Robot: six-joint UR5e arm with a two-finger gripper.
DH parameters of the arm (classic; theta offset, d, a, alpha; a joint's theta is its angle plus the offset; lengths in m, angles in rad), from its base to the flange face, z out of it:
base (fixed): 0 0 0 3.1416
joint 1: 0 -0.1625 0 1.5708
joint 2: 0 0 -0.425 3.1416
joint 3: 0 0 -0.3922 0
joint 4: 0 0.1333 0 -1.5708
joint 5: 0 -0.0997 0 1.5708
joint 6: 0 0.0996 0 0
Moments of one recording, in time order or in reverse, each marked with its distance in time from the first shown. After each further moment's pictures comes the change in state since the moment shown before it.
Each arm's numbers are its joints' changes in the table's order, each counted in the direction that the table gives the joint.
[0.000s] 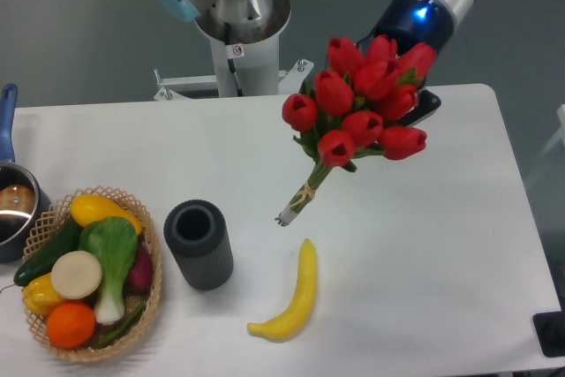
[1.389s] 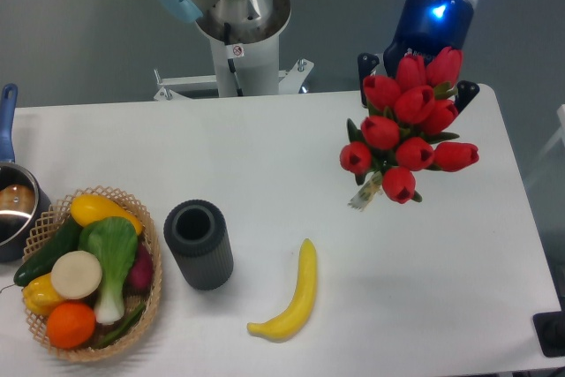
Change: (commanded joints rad) arm 0.008 -0.089 -0.035 -0.005 -0.589 0.000
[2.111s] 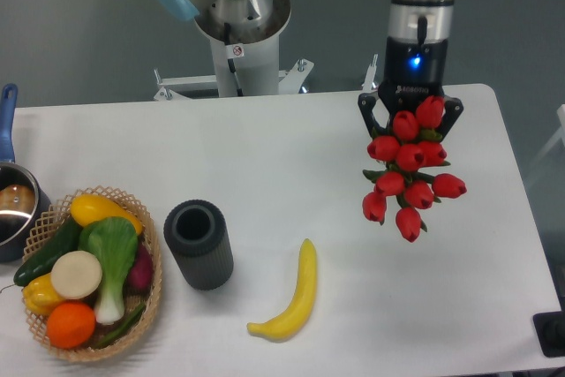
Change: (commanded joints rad) arm 0.035 0.023 -0.152 -0.046 -0.419 0.000
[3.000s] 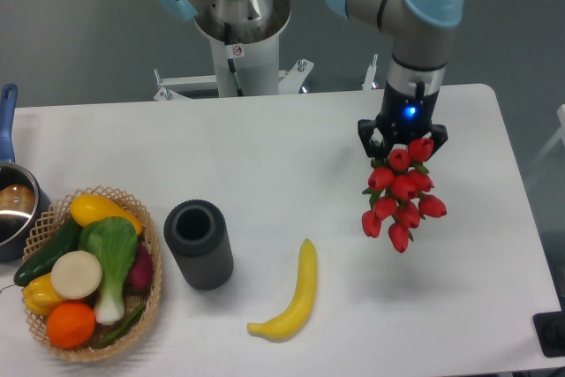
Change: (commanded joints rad) arm 0.008 0.181 0.008 -0.081 -0.049 -0.012
